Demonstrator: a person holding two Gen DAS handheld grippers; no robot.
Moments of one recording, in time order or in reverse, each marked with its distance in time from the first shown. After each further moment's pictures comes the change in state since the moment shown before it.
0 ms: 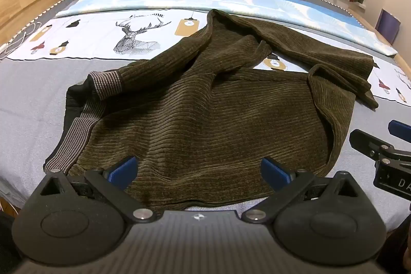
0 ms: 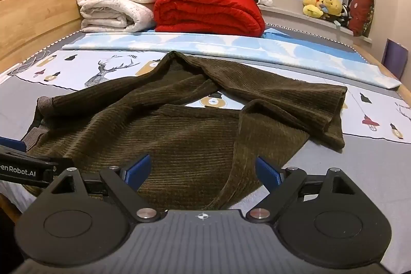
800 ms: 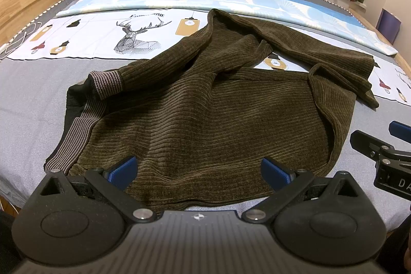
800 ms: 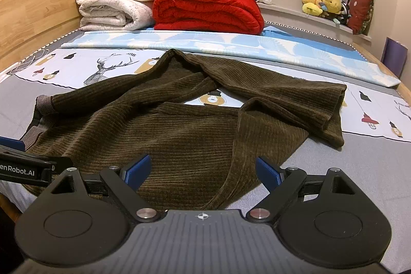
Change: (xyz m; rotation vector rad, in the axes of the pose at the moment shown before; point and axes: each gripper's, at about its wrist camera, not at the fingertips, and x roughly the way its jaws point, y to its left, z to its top) left arm 0.000 0.000 0.000 -0.004 0.002 0.000; right arm 0.003 -0.013 -0.005 -0.003 0.022 0.004
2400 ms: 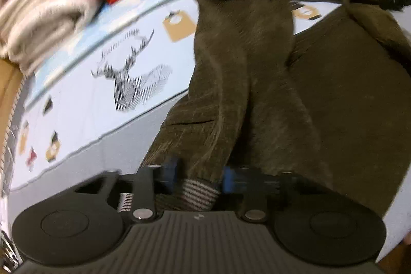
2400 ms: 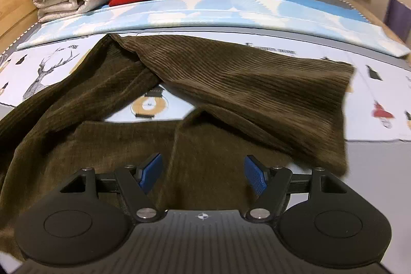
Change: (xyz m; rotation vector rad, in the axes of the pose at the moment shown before) left arm 0.127 0.090 0.100 0.586 0.112 0.042; right arm 0.189 -0.125 0.077 0.089 0.199 -0.020
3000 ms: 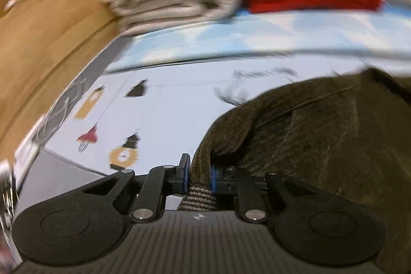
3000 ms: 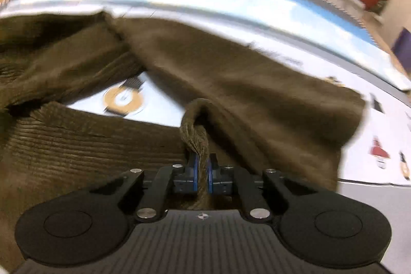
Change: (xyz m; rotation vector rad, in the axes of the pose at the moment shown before) left arm 0.061 0.163 0.067 -0.544 -0.085 0.365; right arm 0.024 -0.016 0.022 -0.145 0.022 -0.098
